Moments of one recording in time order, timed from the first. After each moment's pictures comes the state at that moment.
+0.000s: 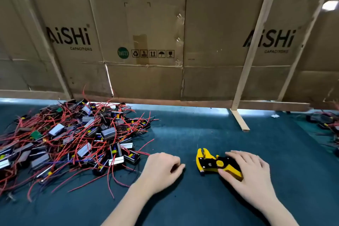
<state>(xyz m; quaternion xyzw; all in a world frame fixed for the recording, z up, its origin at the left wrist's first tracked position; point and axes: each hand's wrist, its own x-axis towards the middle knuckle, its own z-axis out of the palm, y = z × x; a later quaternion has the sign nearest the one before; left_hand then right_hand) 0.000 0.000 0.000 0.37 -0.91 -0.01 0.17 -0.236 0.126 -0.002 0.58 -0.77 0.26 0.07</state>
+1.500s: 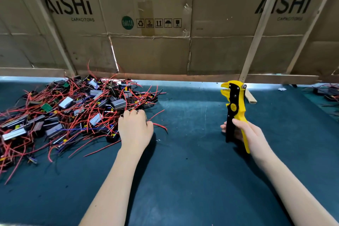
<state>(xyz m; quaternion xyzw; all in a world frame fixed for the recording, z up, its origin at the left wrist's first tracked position) 0.058 -0.020 0.014 0.63 -0.75 0.05 0.20 -0.214 0.110 0.006 0.42 -0.59 0.60 -0.34</state>
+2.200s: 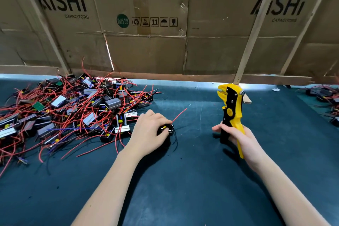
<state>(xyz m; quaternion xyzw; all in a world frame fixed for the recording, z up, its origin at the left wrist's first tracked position) 0.038 -0.009 0.006 0.36 -0.88 -0.07 0.29 -0.211 0.117 0.006 0.45 -0.58 0.56 -0.39</state>
